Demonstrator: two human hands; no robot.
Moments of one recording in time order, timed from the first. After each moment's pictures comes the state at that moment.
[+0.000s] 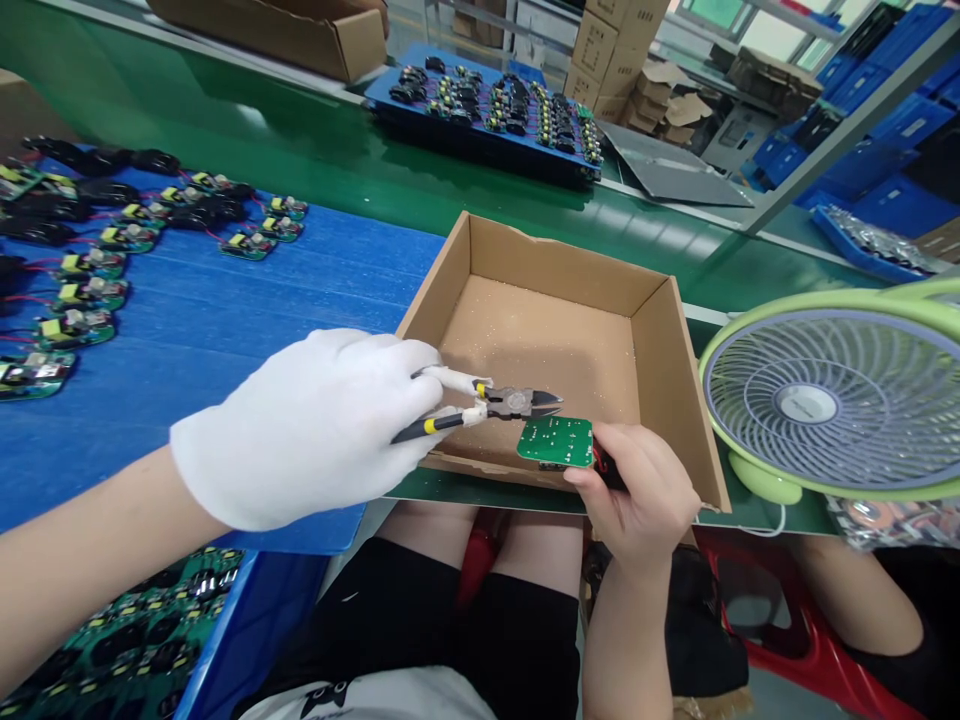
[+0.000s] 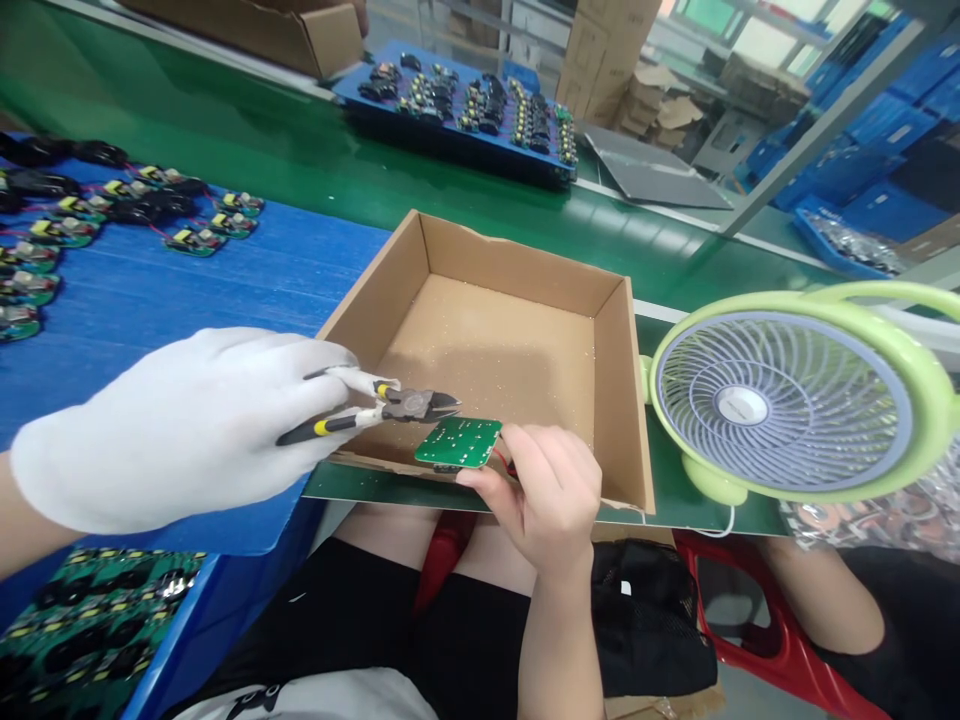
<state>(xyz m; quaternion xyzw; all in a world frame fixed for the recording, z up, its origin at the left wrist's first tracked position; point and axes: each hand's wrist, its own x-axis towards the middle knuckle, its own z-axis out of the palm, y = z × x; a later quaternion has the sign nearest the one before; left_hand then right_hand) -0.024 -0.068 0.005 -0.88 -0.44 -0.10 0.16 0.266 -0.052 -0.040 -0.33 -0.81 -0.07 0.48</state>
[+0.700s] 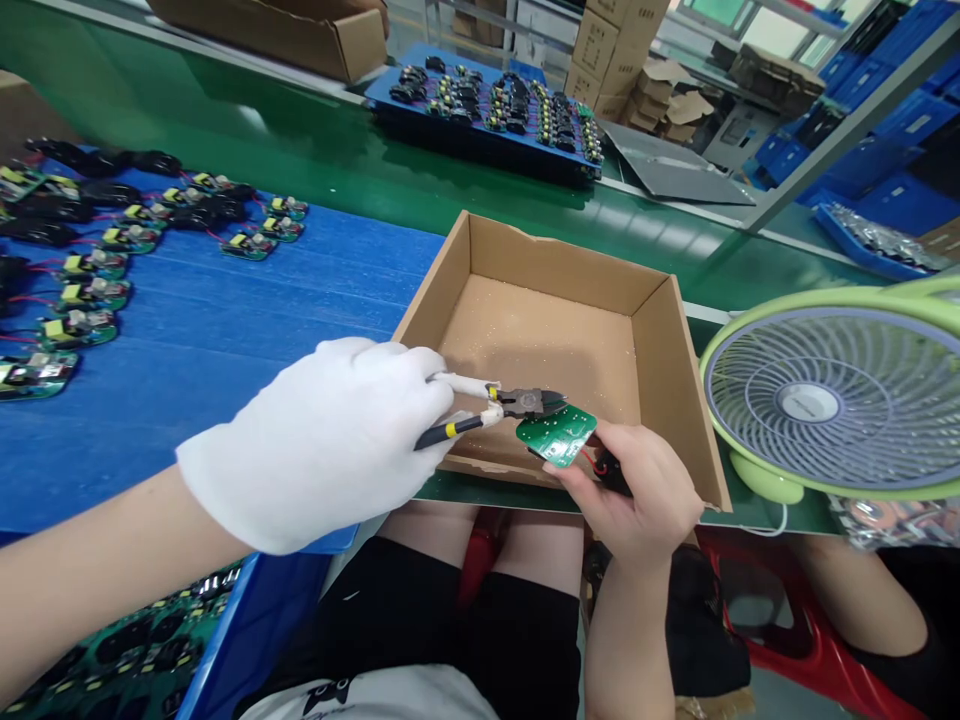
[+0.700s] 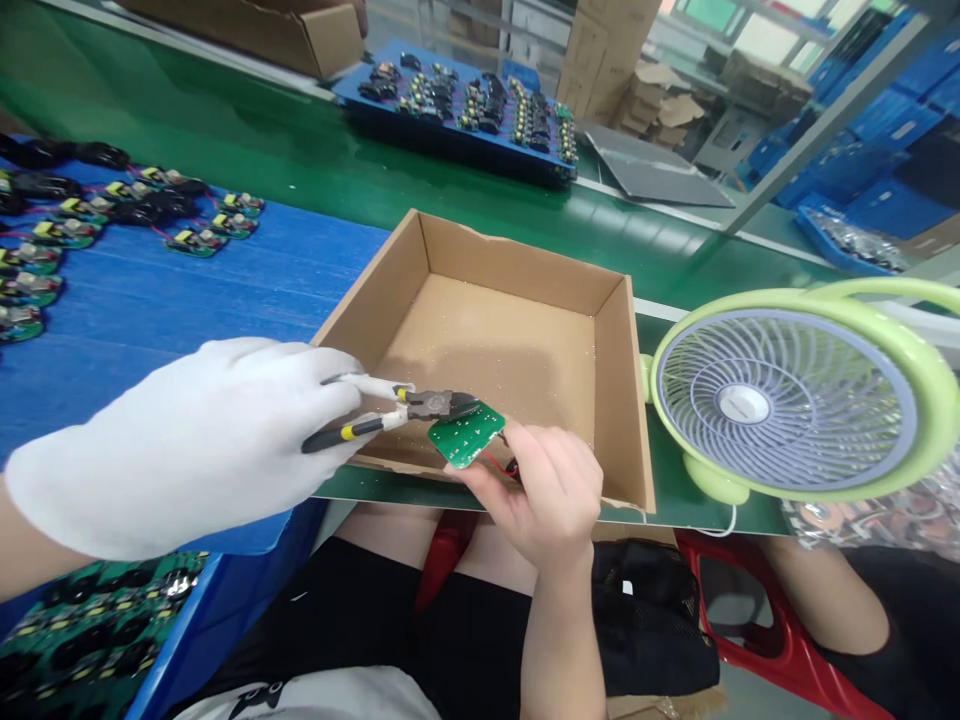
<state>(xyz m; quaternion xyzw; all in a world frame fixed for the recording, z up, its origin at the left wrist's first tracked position) -0.006 -0.072 0.008 -0.86 -0.46 -0.13 0.17 0.261 -0.052 -0.037 -0.33 -0.80 -0.11 0.48</state>
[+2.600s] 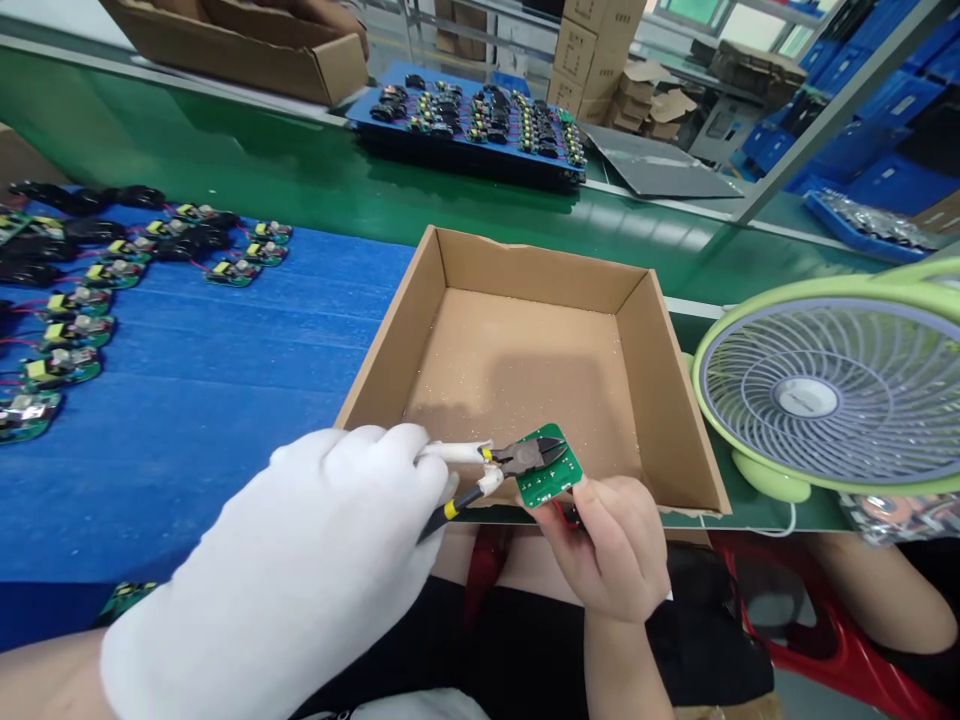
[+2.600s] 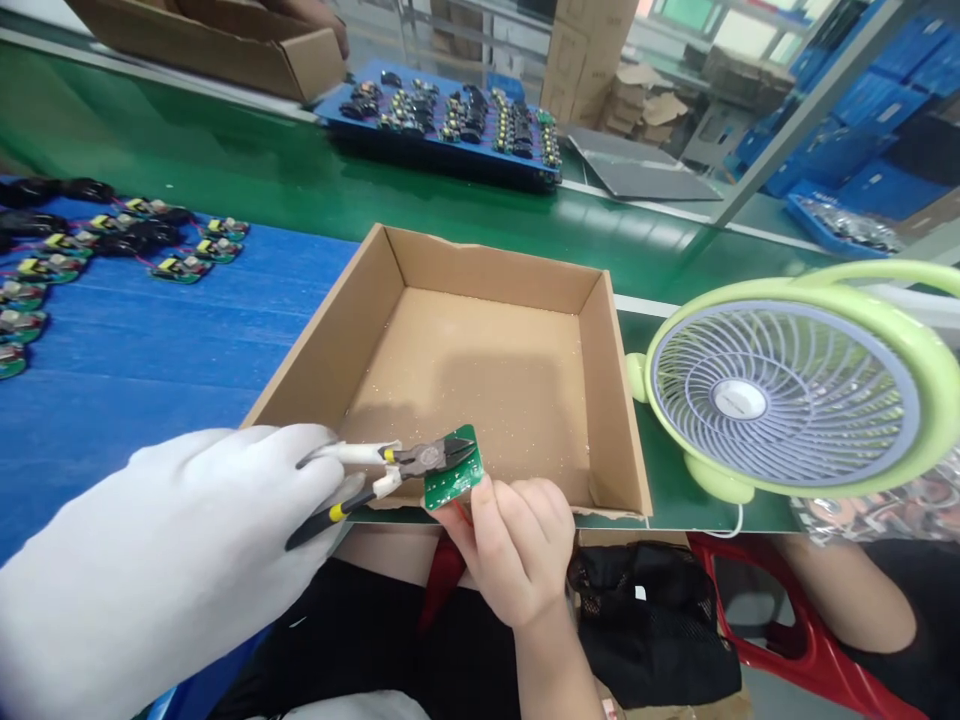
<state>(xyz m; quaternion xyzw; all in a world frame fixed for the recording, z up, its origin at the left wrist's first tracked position) 0.027 -0.114 0.000 -0.80 -0.57 -0.07 0.16 0.251 -0.079 -0.070 -0.33 -0.76 -0.16 0.53</state>
